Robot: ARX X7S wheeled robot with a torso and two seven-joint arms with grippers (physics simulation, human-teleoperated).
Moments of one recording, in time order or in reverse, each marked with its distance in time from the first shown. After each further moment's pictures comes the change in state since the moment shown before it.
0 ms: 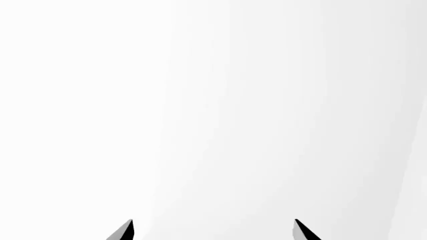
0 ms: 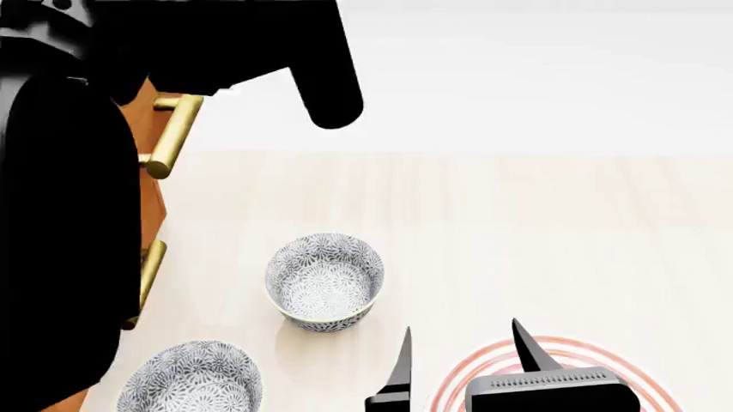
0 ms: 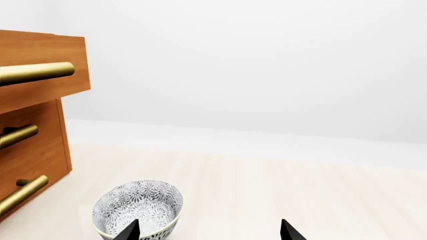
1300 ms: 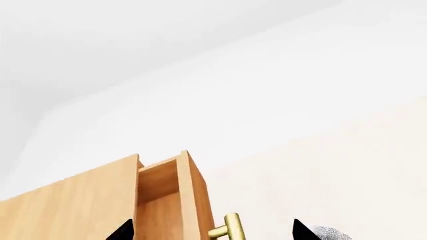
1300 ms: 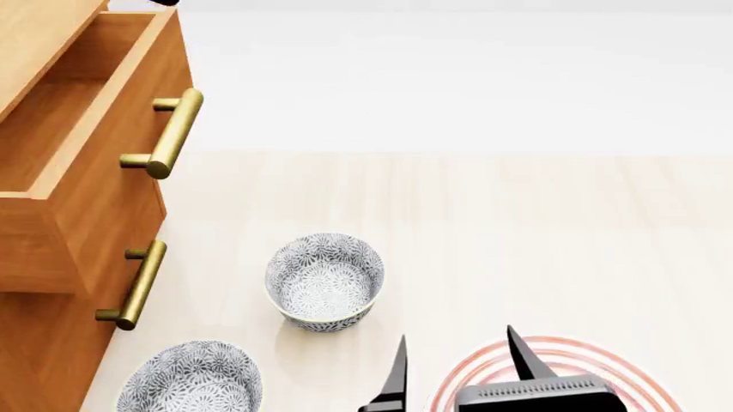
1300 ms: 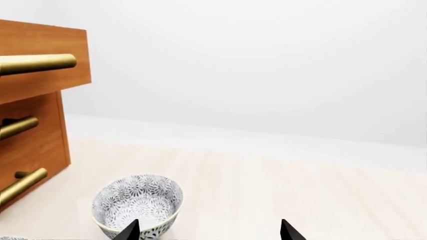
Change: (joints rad) left arm -0.524 0.213 -0.196 -1.528 -1.557 0.157 -0.402; right arm -0.008 0.010 -0.038 0.006 -0.019 -0.015 0.030
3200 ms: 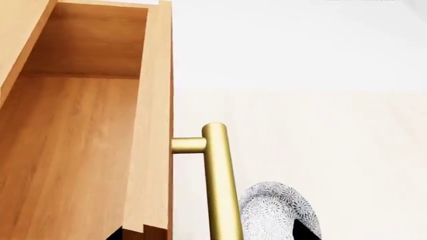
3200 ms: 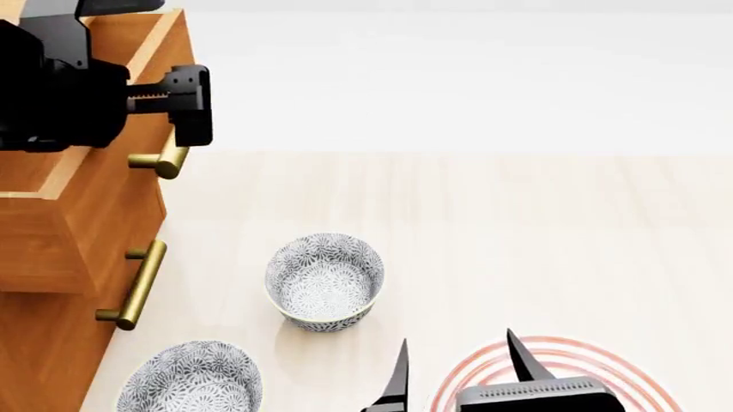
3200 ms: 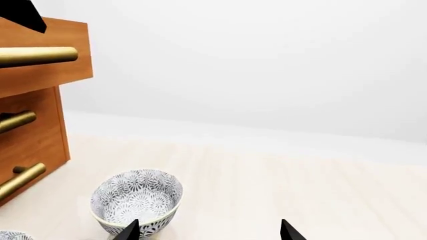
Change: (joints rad) left arm 0.345 -0.031 -1.025 -0.008 0.703 -0.013 -0.050; right arm 0.007 0.014 -0.017 0.037 0.021 -0.028 0.010
